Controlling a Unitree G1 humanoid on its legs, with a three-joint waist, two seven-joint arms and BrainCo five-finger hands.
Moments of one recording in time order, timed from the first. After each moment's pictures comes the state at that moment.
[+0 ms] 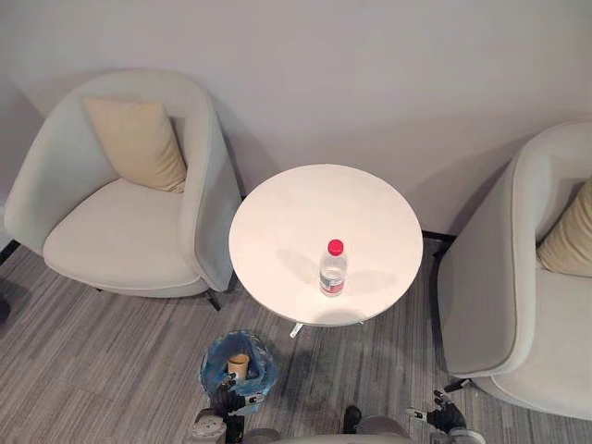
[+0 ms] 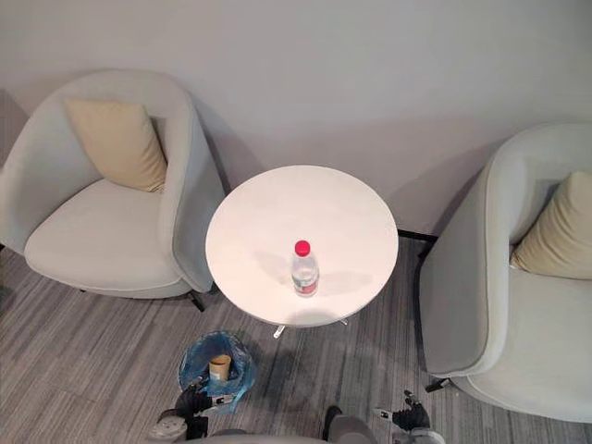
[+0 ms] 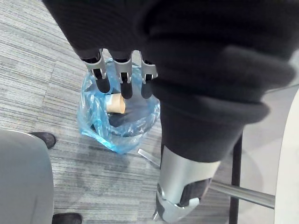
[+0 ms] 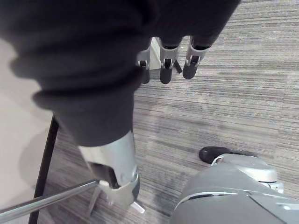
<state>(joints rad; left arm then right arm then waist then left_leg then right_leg) 0.04 0.09 0.04 1.07 0.04 -0.12 0.05 0.12 -0.18 -0.17 1.04 0.00 -0.13 -0.04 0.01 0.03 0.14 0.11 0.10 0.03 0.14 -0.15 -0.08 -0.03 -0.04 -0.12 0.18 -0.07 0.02</state>
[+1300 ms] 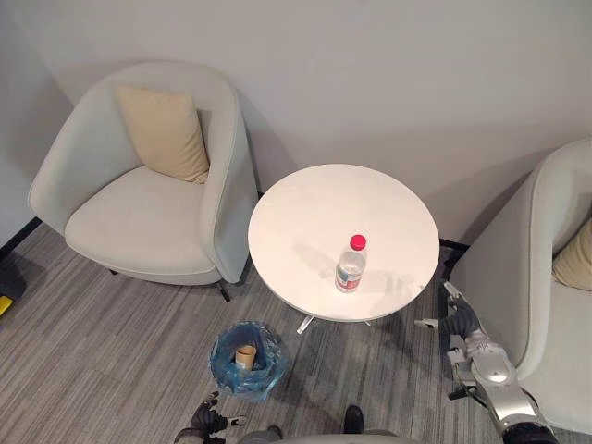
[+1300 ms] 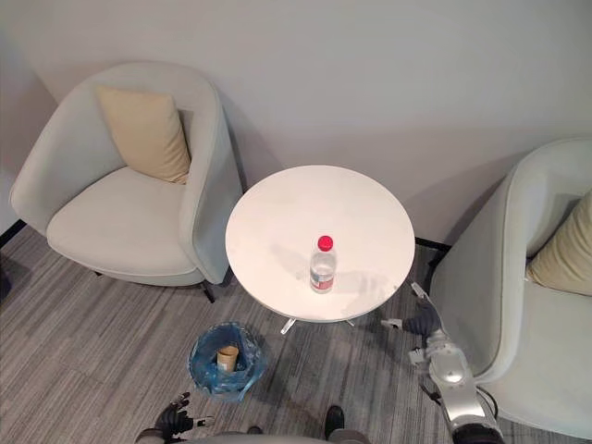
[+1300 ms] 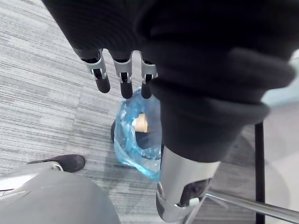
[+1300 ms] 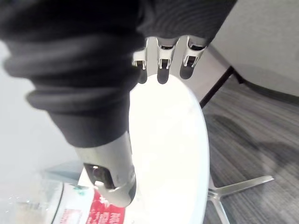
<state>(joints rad) 0.12 0.18 -0.04 1.07 0.05 -0.15 0.04 0.01 -0.42 0.01 0.48 -0.09 -0.22 -0.06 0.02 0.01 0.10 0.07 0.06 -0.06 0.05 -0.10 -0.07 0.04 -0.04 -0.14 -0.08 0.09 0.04</state>
